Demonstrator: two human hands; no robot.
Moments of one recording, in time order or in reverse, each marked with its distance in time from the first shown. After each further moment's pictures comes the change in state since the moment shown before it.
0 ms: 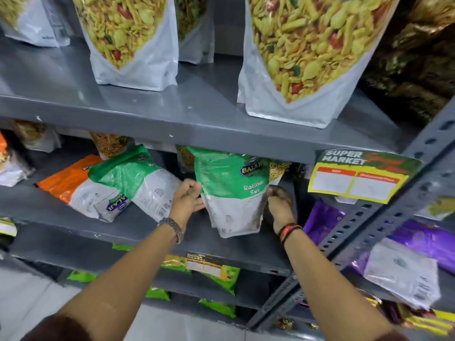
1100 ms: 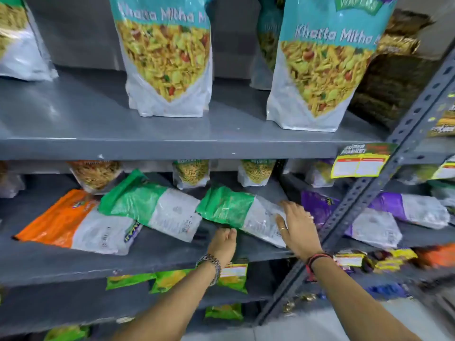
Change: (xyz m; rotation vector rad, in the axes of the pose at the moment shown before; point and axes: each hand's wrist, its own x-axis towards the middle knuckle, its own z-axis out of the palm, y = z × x) left_hand -0.051 -0.020 -0.035 0.642 -0.397 -0.051; right_hand -0.134 -0.006 -0.010 -1.157 0.161 -0.526
